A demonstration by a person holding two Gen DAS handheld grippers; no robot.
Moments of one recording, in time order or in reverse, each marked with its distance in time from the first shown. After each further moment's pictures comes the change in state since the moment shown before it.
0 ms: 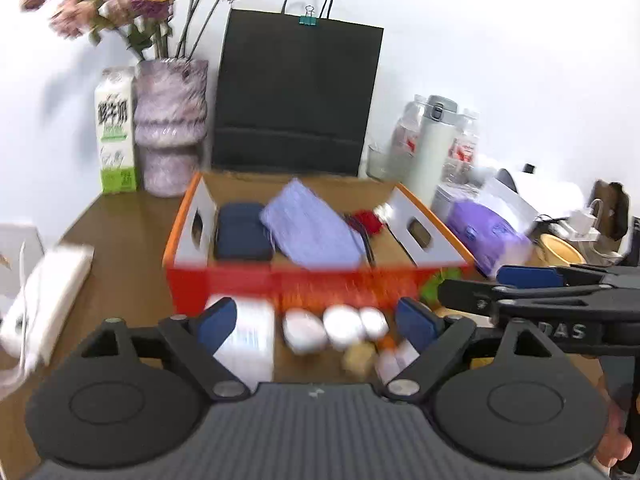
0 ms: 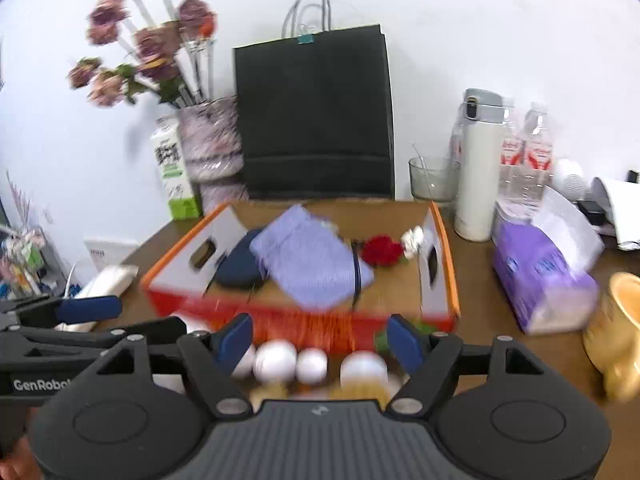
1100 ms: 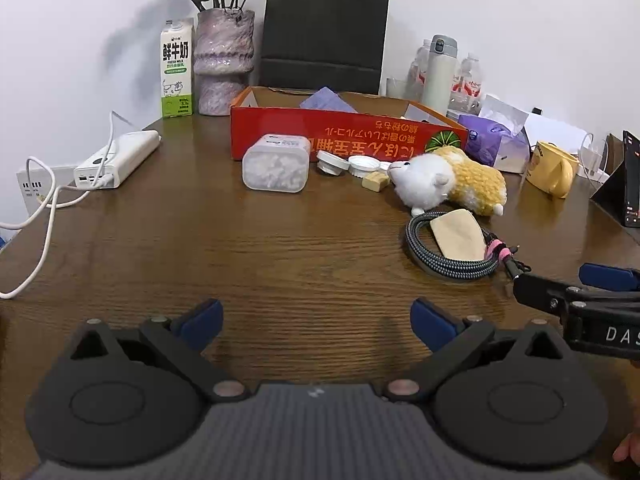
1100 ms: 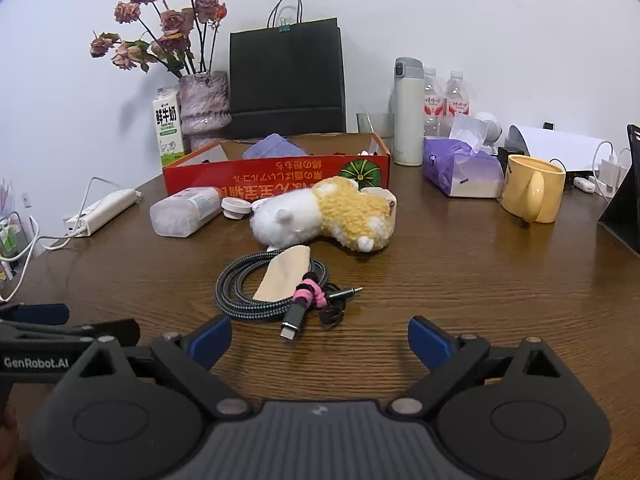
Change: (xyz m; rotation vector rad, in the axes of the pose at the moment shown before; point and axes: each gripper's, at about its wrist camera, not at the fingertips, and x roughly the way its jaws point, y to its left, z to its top) left arm -0.075 -0.006 -0.150 0.017 0.048 0.108; right arm -0.094 0.028 -0.162 0.037 -0.030 -0.145
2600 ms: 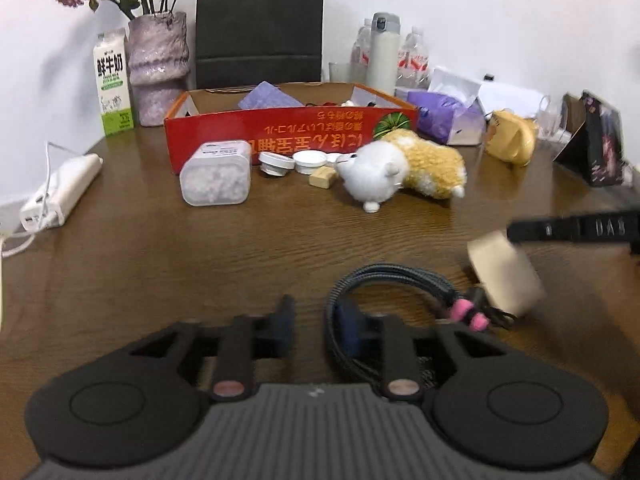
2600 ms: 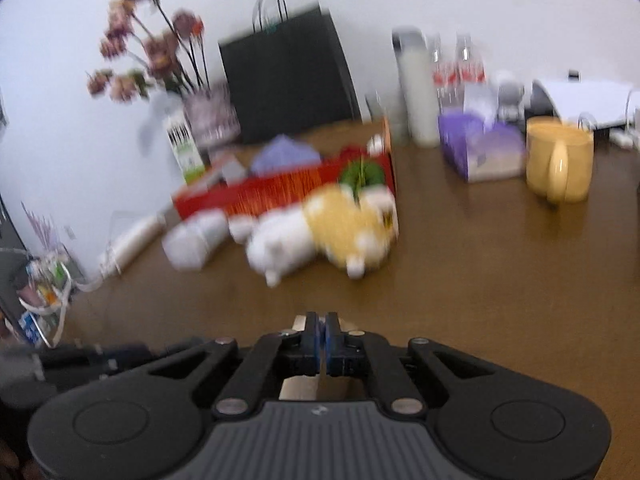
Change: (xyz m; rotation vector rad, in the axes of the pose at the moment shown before) left arm 0.019 -0.021 0.021 0.166 0.045 -0.104; right arm 0.031 -0.057 0.030 0.142 0.118 0.189
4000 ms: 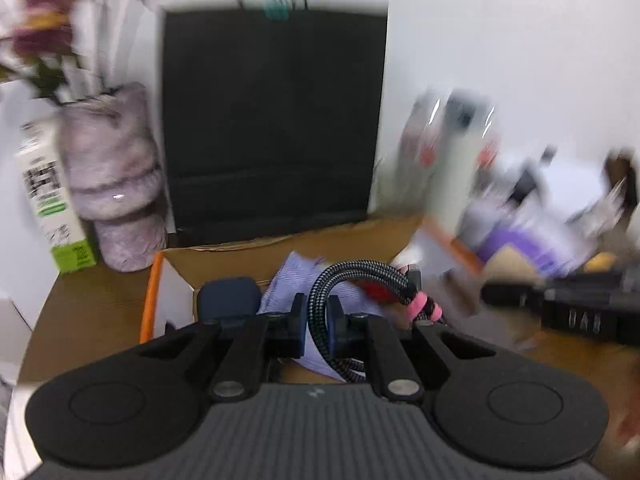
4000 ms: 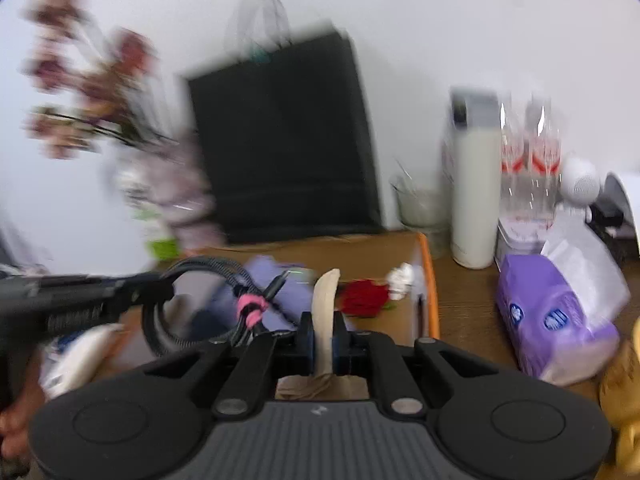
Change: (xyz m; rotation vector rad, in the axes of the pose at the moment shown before) left arm 0.183 0.074 0.261 0.020 -0.003 0.011; right arm 0.180 0.004 0.248 -0.081 0.034 -0.074
